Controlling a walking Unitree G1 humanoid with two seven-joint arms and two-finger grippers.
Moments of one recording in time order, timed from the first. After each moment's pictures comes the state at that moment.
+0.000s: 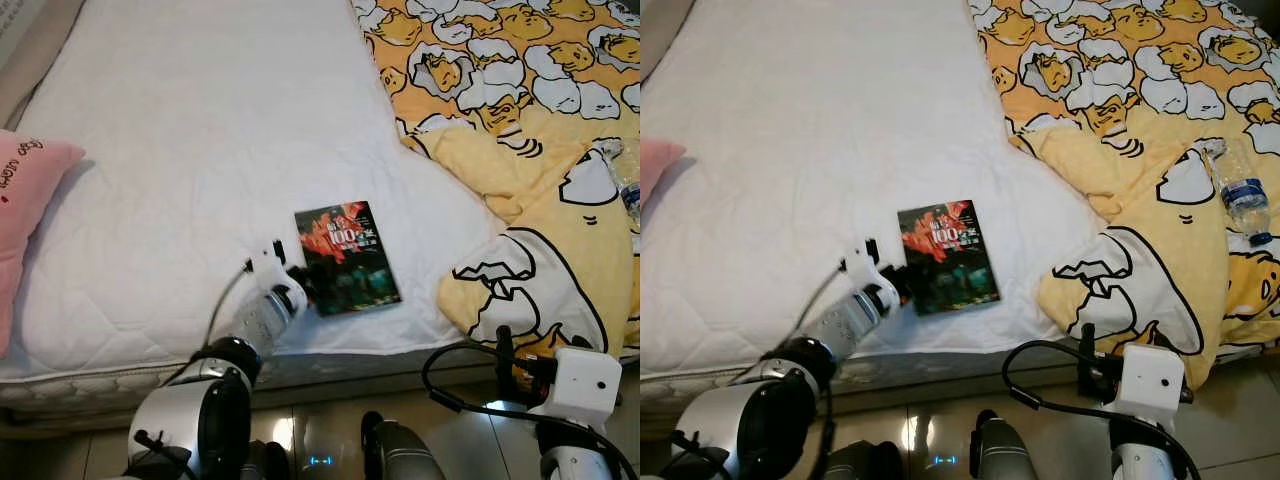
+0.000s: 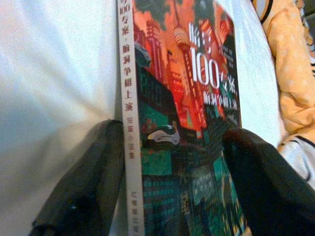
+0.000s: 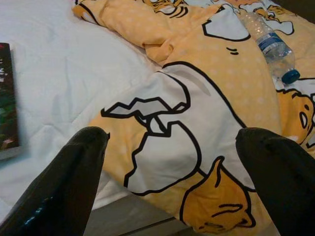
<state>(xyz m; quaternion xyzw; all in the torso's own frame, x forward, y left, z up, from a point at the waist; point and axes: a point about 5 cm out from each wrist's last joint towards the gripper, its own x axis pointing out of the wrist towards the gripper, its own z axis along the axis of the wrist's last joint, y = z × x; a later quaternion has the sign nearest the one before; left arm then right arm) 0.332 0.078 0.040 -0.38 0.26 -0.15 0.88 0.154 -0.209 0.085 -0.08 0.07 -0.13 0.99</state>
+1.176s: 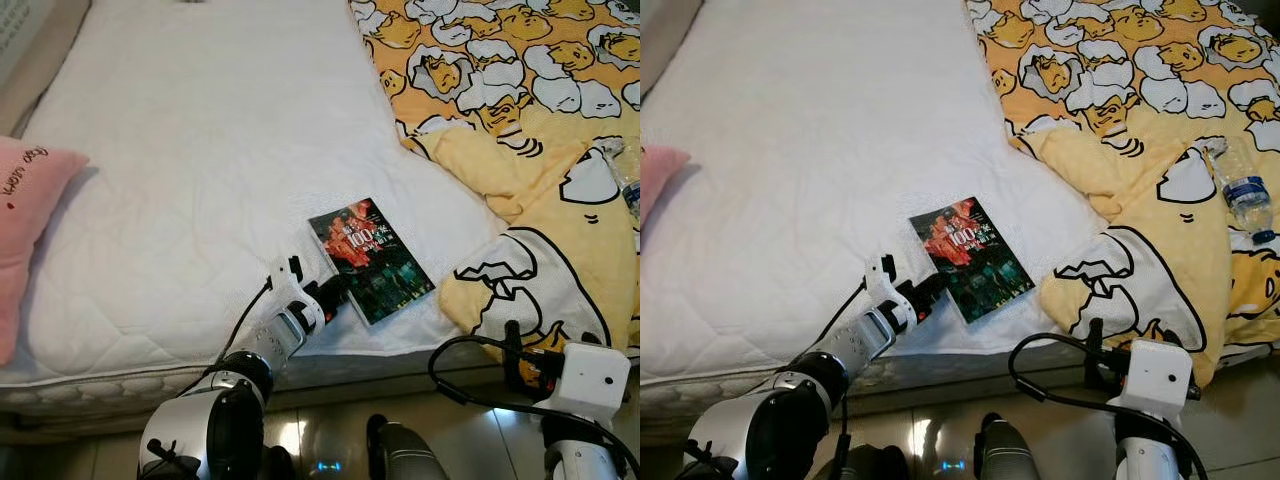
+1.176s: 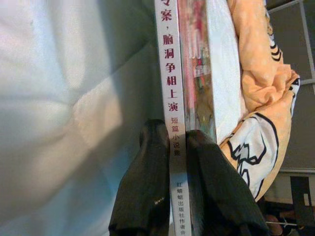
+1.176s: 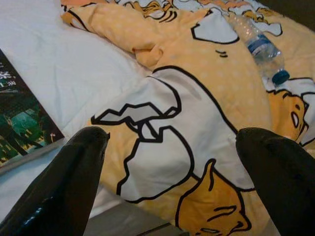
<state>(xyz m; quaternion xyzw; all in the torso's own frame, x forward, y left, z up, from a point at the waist) 0.317 0.055 0.033 -0.43 0.26 -0.21 0.84 0.160 -0.213 0.089 -0.08 0.06 -0.15 0.98</state>
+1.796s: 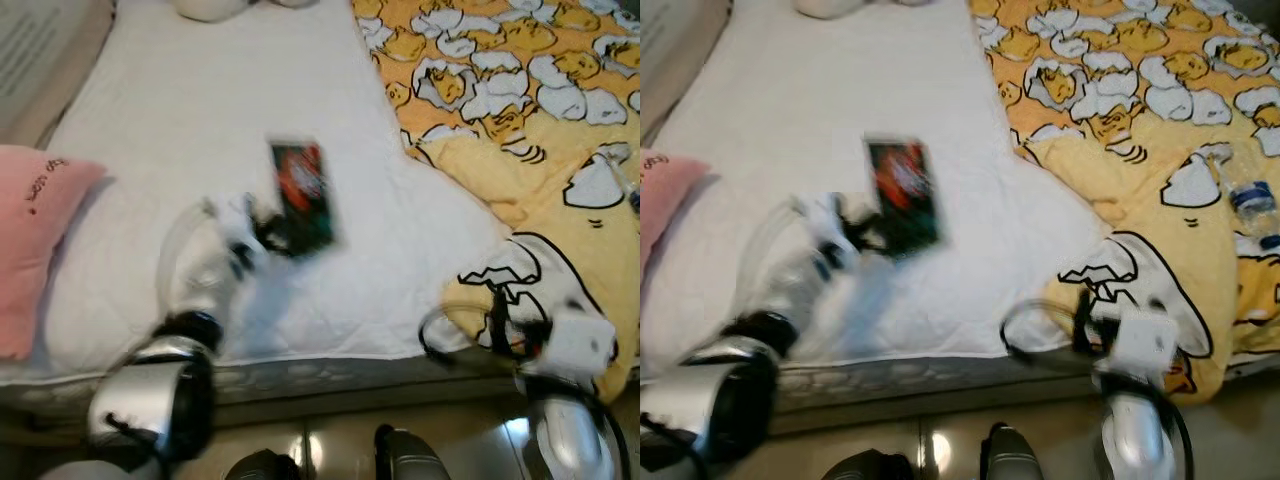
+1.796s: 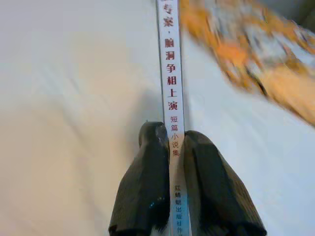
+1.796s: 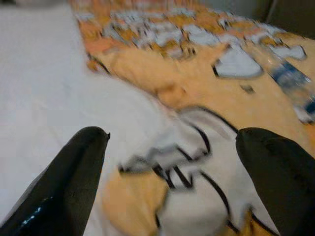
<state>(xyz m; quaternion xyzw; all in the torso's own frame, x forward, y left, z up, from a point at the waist) 0.376 0.158 0.119 -0.09 0.04 -0.14 0.98 0.204 -0.206 0.105 -0.04 0.00 -0.13 0.99</state>
